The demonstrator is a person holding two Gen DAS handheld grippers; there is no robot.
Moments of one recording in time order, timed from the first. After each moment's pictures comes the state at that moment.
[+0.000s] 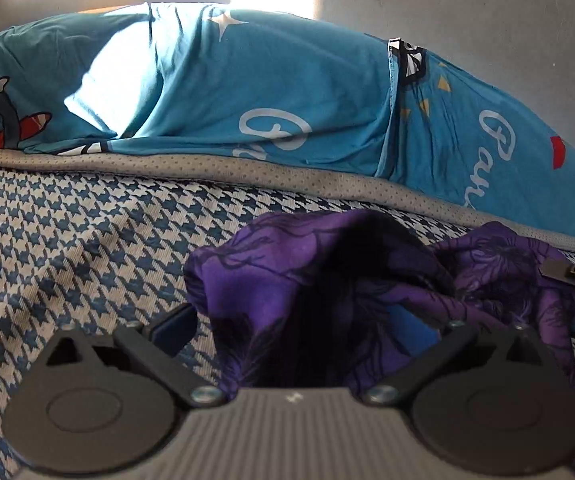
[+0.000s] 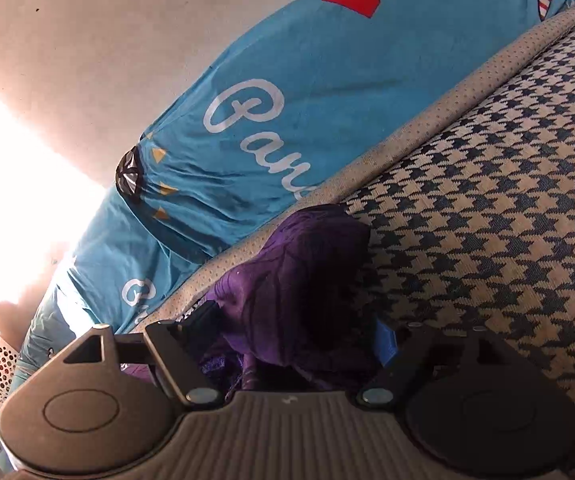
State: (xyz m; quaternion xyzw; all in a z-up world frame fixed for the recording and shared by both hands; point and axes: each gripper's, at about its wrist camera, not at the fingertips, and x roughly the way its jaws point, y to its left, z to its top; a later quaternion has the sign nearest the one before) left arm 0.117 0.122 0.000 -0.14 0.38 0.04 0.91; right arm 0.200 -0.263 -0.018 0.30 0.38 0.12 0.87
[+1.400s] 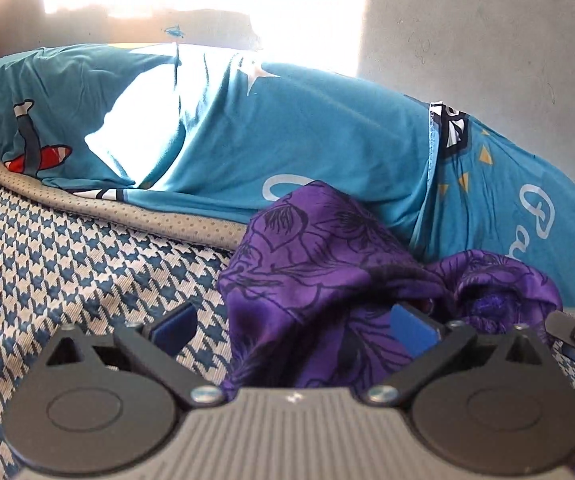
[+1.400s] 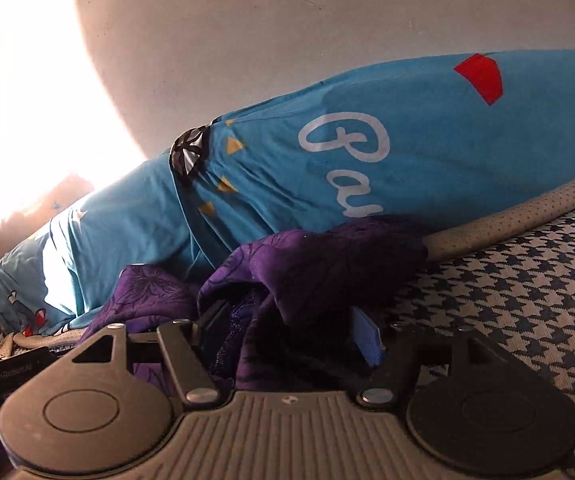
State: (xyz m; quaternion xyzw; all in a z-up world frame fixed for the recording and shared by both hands) left arm 0.148 0.121 0.019 -0.15 0.31 0.11 0.93; right arm 0.205 -0.200 0.003 0.14 0.28 0.13 0.94
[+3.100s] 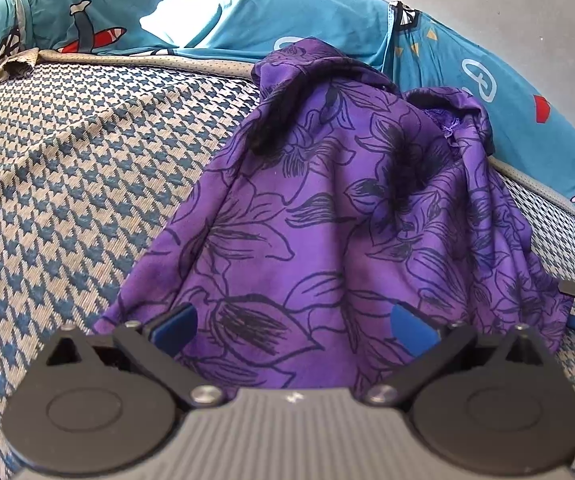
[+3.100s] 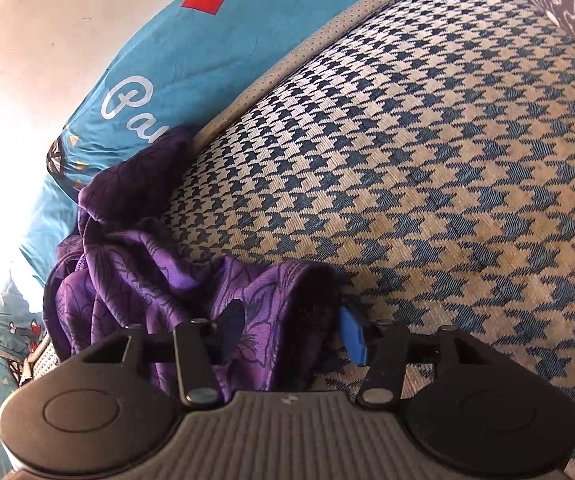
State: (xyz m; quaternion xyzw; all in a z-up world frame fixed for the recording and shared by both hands) left arm -0.034 0.073 -0.019 -0.17 0.41 0.08 0.89; right arm 0.085 -0.357 -0.039 0.31 0.43 0.04 0.85
